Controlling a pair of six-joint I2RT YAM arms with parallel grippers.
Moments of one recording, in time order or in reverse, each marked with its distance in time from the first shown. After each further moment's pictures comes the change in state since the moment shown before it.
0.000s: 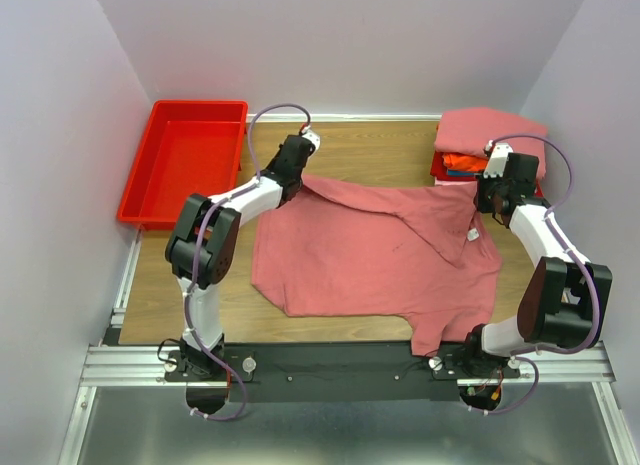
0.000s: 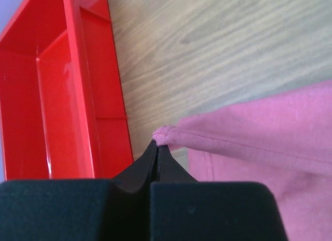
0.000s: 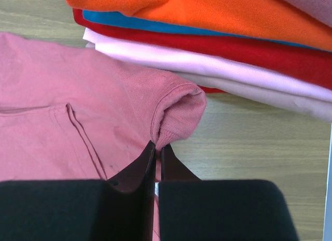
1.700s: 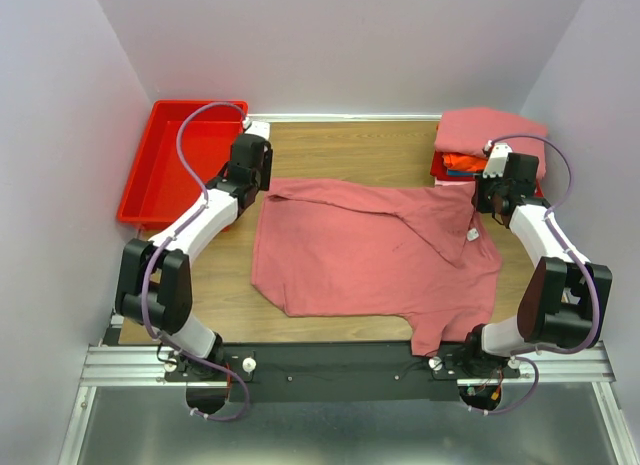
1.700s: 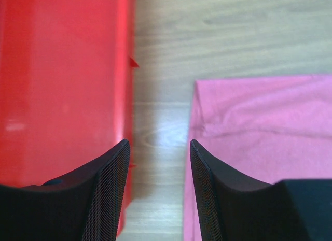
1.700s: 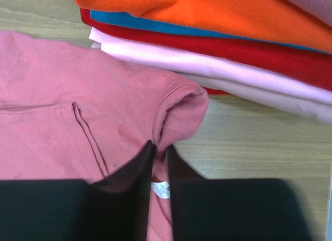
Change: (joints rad) left arm 0.137 -0.408 -0.219 -0.147 0.217 -0.389; right arm 0.000 0.000 -0.001 0.000 -0.020 -0.006
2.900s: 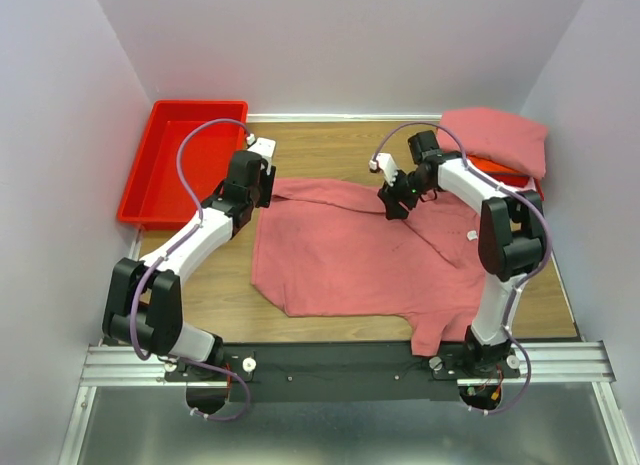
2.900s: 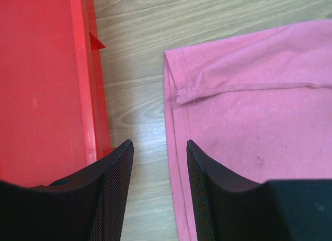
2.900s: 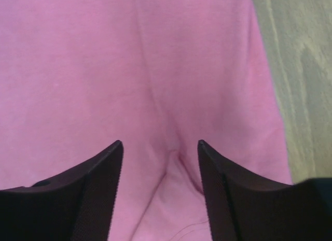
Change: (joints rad) left arm -0.018 -0.123 -0.175 0.050 0.127 0.051; right arm 0.433 0.483 0.478 -0.443 -0.341 -0.614
